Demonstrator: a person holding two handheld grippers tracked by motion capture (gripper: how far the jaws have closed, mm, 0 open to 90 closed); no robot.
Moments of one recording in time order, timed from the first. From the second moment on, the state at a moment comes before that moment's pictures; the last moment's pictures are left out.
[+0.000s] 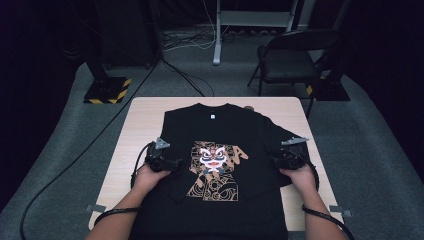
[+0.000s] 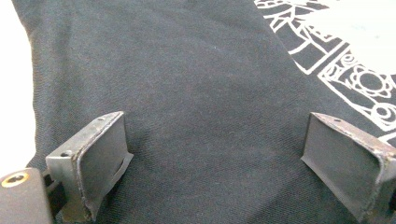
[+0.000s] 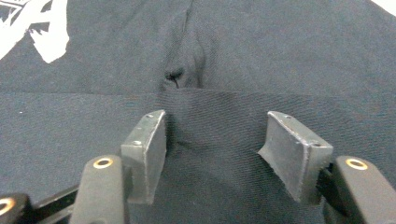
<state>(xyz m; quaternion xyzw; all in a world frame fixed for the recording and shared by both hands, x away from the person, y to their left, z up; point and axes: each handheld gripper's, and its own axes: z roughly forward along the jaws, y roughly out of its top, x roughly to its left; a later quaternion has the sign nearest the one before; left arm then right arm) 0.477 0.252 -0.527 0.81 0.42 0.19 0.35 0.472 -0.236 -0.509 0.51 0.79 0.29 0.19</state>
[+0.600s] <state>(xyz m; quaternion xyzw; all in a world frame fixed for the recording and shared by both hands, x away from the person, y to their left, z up) 0.477 0.252 -0.527 0.81 0.42 0.19 0.35 0.469 -0.282 -0.507 0.57 0.74 0.27 0.21</state>
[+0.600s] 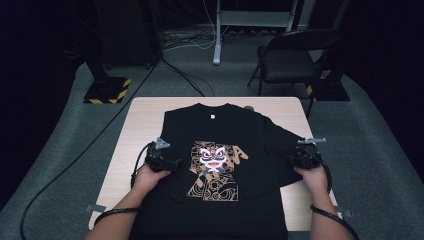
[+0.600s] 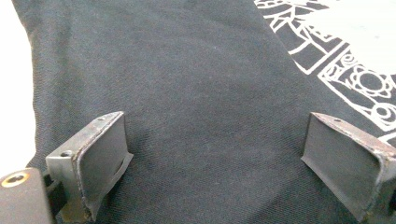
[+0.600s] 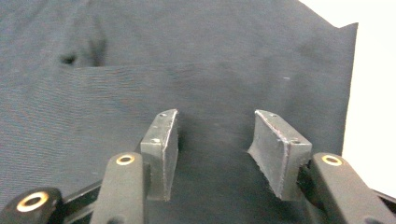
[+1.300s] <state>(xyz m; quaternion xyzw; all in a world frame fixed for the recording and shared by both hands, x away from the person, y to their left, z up) 0.477 0.252 -0.527 0.81 0.42 0.19 0.35 0.462 -0.313 -0.502 0.61 0.70 0.26 0.25</state>
